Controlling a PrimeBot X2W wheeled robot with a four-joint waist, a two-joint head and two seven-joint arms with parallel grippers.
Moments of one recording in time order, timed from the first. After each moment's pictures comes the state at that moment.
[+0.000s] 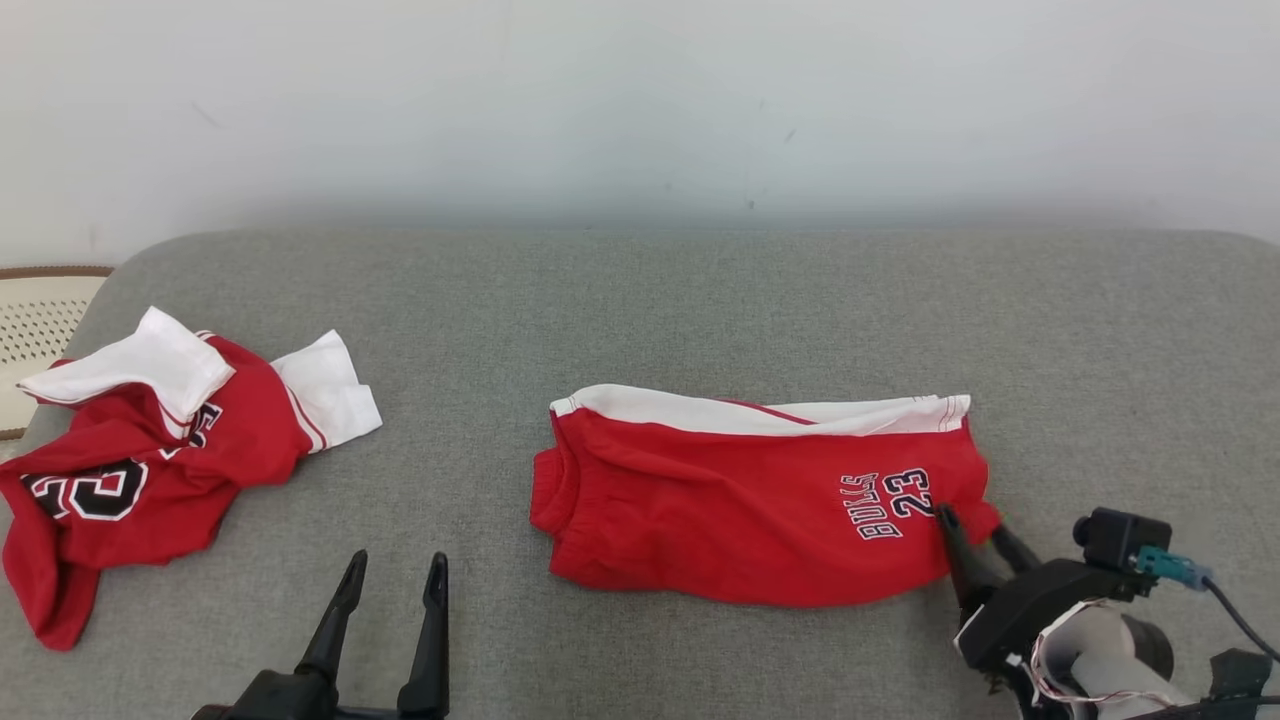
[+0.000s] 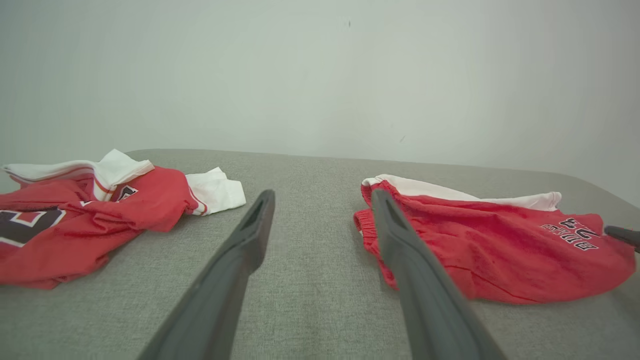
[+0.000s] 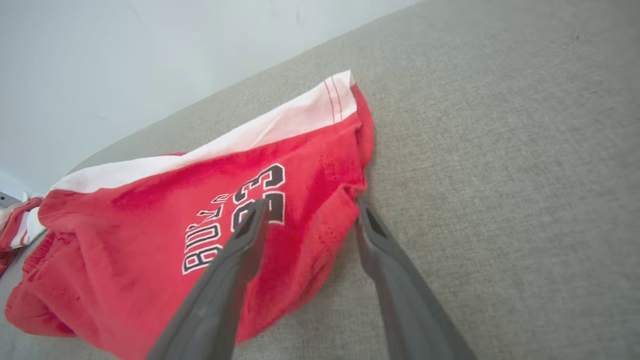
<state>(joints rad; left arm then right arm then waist) -0.09 0.05 -0.14 0.05 -0.14 0.04 -0.26 -0.50 -0.37 0.79 0.80 1.08 0.13 -0.26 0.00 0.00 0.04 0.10</state>
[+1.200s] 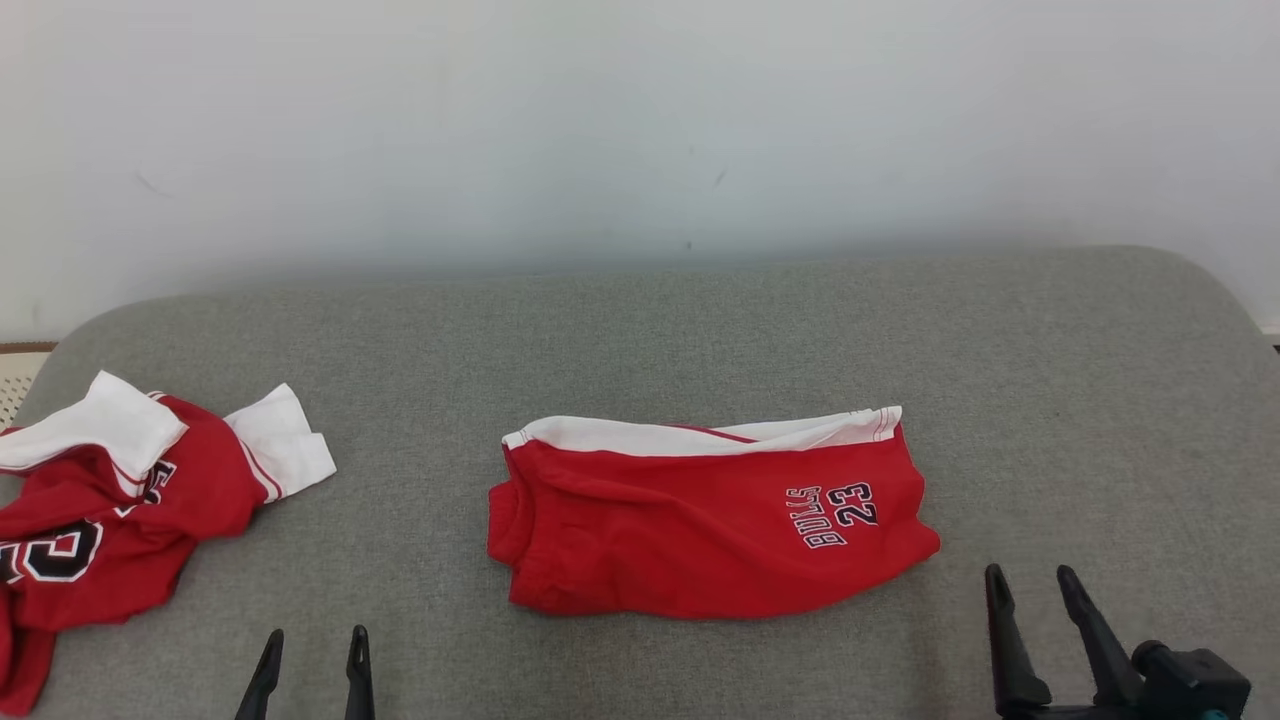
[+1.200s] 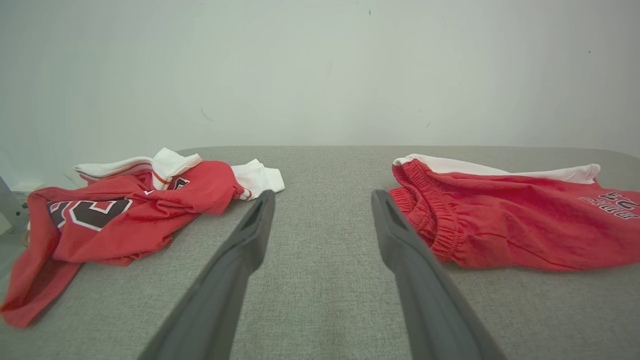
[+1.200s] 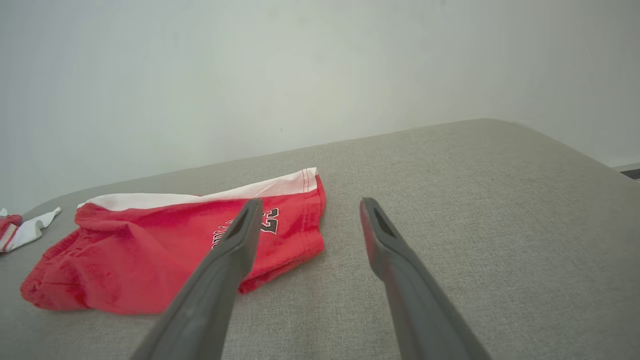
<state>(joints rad) 0.04 0.06 -0.02 0.02 -0.05 0.08 -0.26 0.02 -0.16 0.12 0.13 0.27 0.13 -0.23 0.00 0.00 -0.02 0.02</state>
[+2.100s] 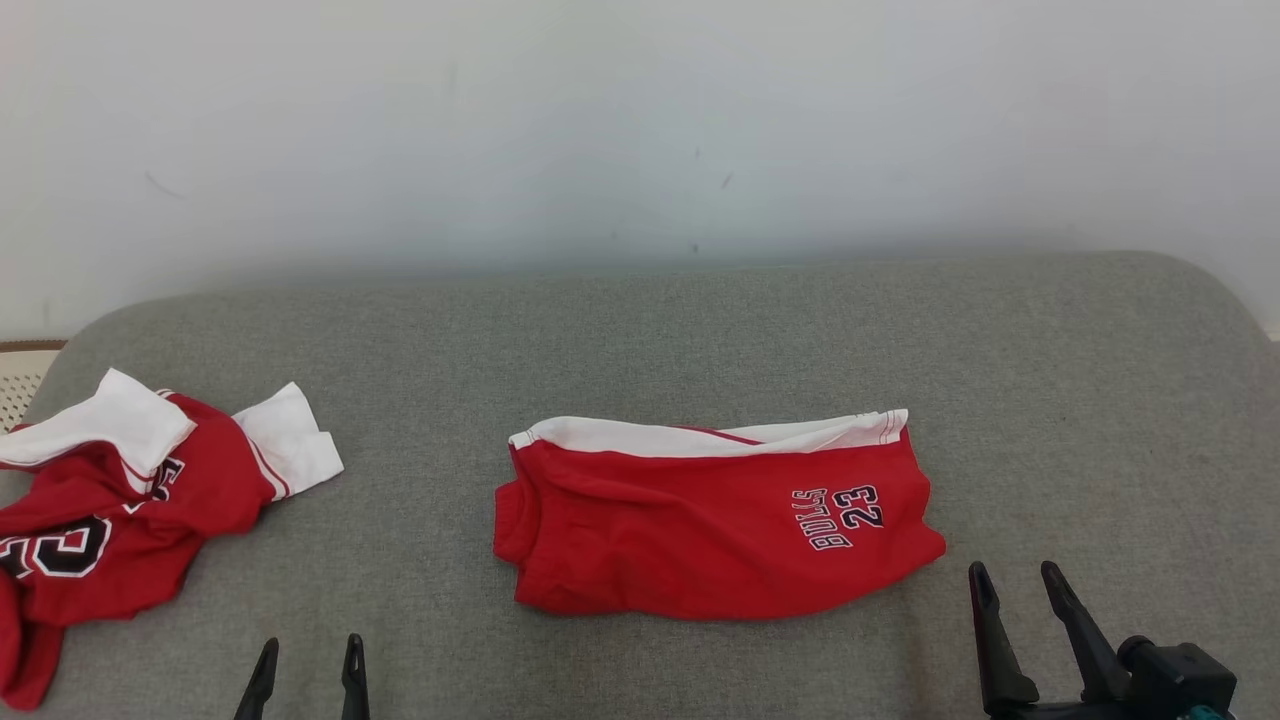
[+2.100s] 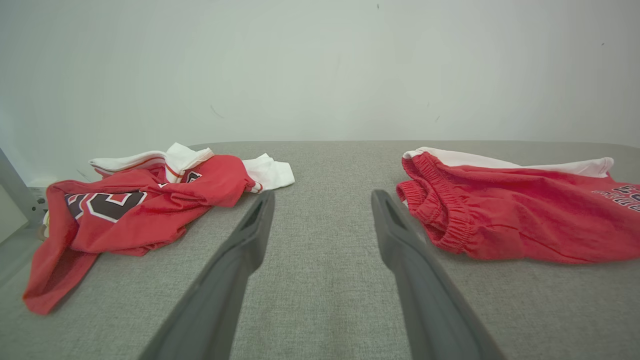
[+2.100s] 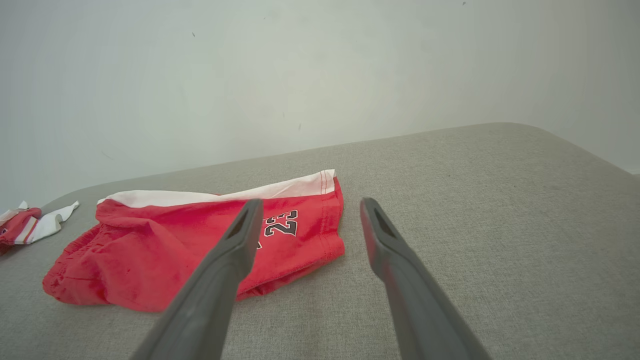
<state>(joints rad) 0.05 0.07 -0.02 0.03 -0.05 0.10 -0.26 0.03 -0.16 0.18 0.09 0.27 0.13 -0.21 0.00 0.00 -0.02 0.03</state>
